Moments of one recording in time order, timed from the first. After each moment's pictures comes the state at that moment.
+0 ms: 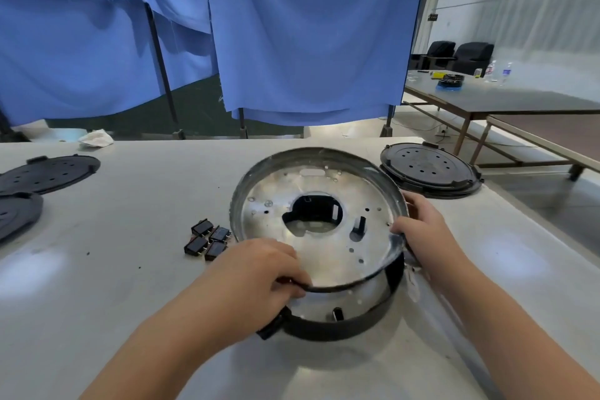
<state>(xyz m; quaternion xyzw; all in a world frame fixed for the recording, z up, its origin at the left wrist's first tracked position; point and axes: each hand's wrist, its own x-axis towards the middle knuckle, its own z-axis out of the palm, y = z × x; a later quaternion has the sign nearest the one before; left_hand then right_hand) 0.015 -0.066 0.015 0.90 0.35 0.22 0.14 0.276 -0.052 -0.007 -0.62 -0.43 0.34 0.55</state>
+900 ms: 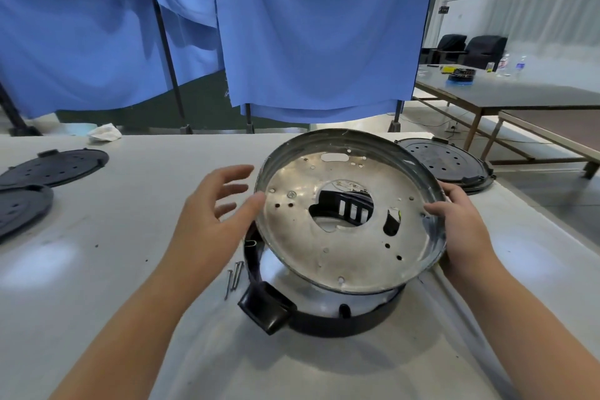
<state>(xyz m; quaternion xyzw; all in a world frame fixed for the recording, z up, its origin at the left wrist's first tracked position) -0.003 -0.038 0.020 0.67 0.45 0.52 0.29 0.282 -0.057 0.001 -0.54 -0.32 0.37 0.69</state>
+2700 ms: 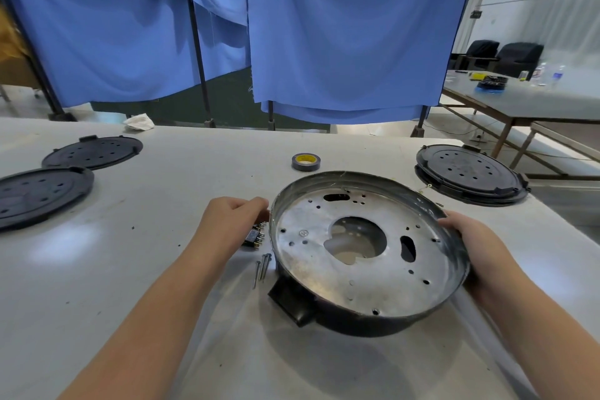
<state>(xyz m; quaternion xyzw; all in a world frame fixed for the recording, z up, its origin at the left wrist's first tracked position) -0.023 -0.003 -0.005 0.51 0.60 0.46 0.41 0.270 -0.064 -0.001 -0.62 -0.33 0.45 0.55</state>
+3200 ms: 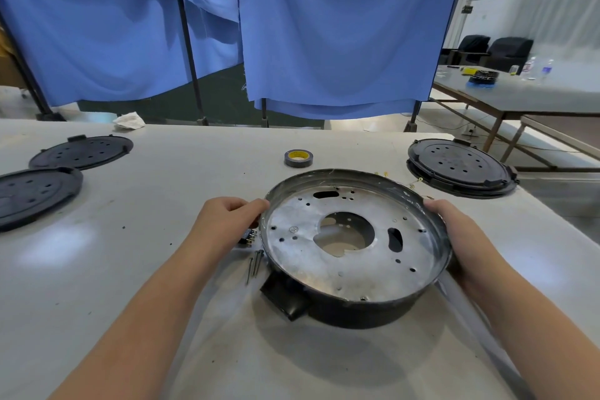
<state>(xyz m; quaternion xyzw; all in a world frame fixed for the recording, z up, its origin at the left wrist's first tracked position) -0.021 -0.003 -0.009 0.54 0.61 0.43 0.39 0.270 -0.061 -0.006 -0.62 -0.36 0.44 0.54</state>
